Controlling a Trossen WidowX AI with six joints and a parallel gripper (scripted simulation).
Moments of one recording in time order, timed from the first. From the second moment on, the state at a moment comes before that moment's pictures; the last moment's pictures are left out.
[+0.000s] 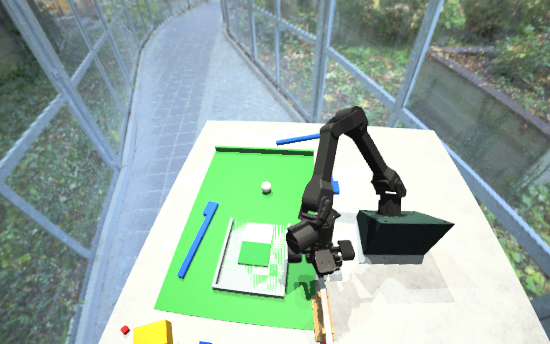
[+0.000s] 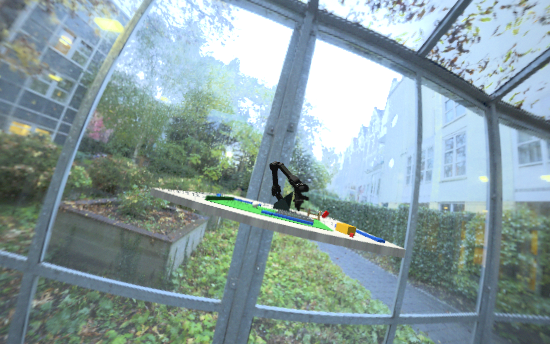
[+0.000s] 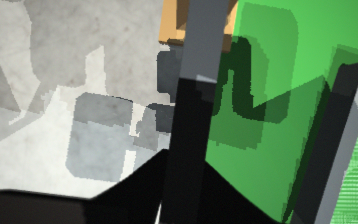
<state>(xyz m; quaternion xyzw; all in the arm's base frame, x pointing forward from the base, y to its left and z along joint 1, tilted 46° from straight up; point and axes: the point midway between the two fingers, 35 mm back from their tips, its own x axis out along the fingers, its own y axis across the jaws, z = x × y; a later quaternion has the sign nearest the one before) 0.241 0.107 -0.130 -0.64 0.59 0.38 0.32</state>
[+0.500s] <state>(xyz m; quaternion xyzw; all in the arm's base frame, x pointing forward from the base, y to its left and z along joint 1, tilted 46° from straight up) 0.236 0.171 -0.068 -0.64 0.58 0.39 0.32</state>
